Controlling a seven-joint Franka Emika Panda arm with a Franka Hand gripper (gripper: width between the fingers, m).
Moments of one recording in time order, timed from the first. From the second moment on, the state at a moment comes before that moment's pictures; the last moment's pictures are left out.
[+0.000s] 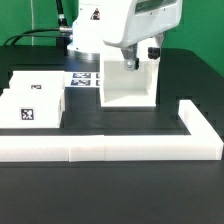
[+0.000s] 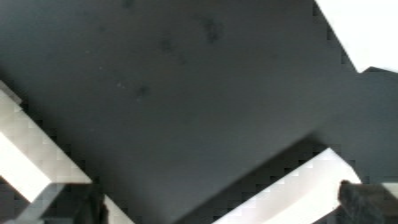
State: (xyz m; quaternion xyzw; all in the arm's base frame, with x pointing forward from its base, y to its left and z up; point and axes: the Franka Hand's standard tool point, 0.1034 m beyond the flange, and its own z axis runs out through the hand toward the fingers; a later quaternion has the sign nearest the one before) arm 0.560 0.055 0.110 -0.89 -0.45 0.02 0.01
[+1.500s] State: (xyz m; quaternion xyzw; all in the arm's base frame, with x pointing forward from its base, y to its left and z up) arm 0.494 0.067 0.133 -0.95 -0.31 -0.01 -0.01
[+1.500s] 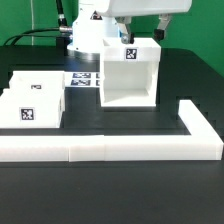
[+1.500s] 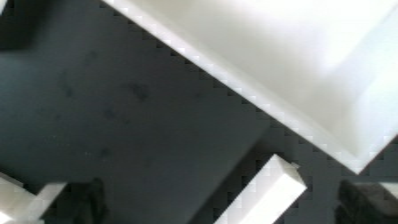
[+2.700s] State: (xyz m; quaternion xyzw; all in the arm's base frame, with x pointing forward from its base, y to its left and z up) arm 0.444 0.093 0.128 -1.00 -0.08 0.01 0.00
